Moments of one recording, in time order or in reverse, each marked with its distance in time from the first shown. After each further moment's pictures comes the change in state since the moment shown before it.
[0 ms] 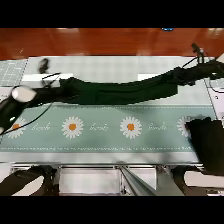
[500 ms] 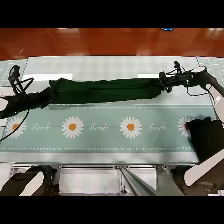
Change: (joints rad) left arm 0.314 0.229 -0.139 0.097 -0.126 -0.092; right arm 0.005 -0.466 0.141 0.343 -0.062 -0.032
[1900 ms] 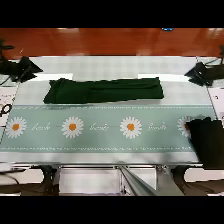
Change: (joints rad) left arm 0.260 -0.513 0.686 0.032 -0.369 0.032; right arm -0.263 0.365 -0.087 -0.298 0.029 0.087
